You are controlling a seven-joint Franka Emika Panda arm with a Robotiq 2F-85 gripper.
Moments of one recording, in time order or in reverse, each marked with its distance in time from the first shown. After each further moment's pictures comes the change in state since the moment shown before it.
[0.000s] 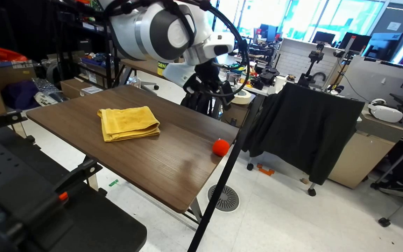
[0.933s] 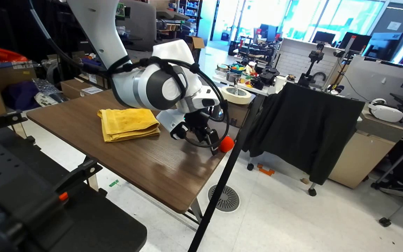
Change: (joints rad) arm 0.050 0.287 -0.062 0.122 0.061 -0.054 0.103
